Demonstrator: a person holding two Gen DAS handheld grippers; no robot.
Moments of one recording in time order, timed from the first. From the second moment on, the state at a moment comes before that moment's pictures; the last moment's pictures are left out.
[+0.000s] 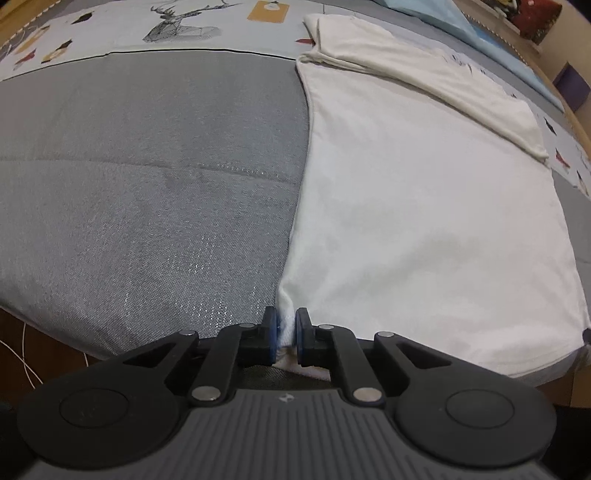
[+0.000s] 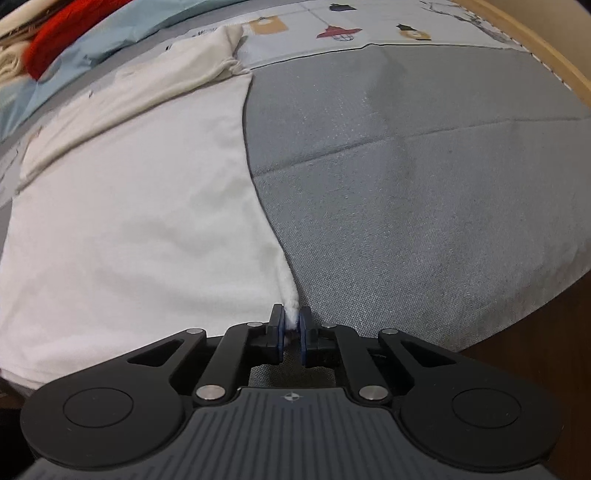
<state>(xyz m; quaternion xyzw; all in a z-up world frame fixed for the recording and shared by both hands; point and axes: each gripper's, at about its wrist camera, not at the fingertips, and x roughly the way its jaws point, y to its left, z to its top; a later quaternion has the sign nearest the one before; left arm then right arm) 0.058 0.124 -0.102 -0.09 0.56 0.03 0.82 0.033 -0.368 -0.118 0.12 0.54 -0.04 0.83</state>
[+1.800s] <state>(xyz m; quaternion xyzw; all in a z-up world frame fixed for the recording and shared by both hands) 0.109 0.188 0.015 -0.14 0.42 -0.04 0.90 0.058 -0.413 0.037 0.21 0.33 0.03 0.92</state>
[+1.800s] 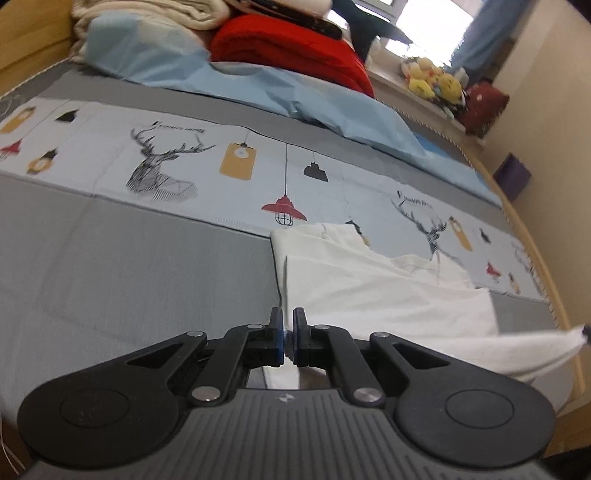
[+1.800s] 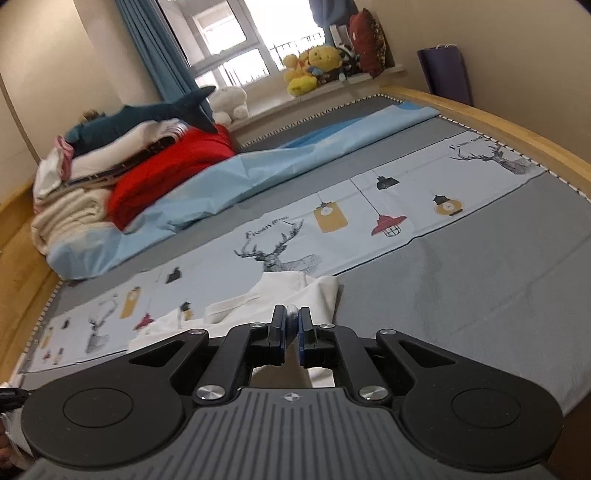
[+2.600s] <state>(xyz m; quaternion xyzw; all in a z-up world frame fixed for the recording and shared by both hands) 0.188 0.184 -0.036 -0.15 0.47 0.00 0.87 0.137 -0.416 -0.042 0.17 0.38 -0.06 0.91</state>
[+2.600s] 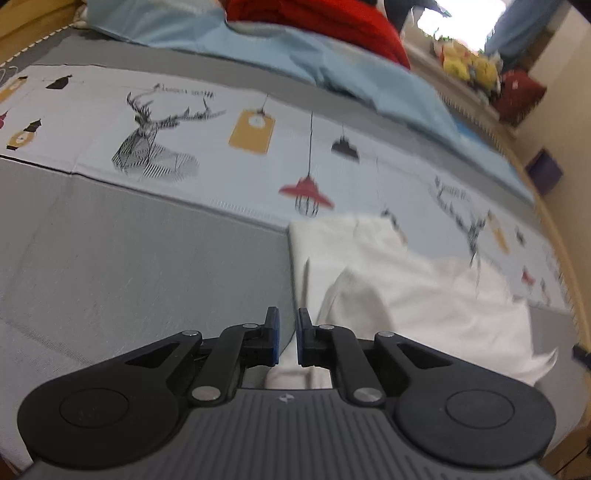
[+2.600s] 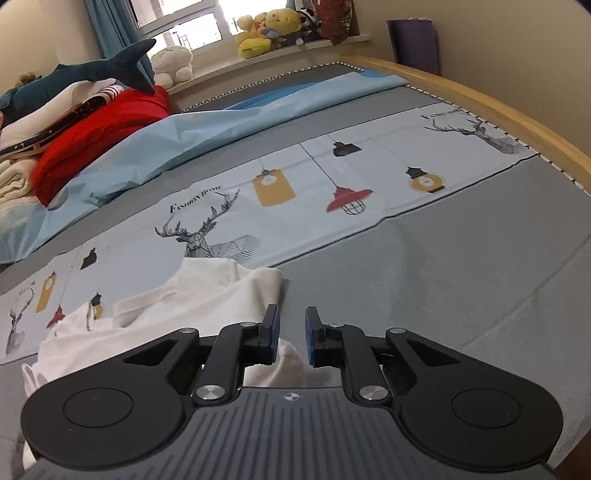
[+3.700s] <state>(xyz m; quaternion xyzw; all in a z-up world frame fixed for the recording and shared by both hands) 0.206 0.129 -0.052 -0.10 0.50 0.01 0.86 0.157 -0.392 -0.081 0.08 0.48 -0.04 0.87</state>
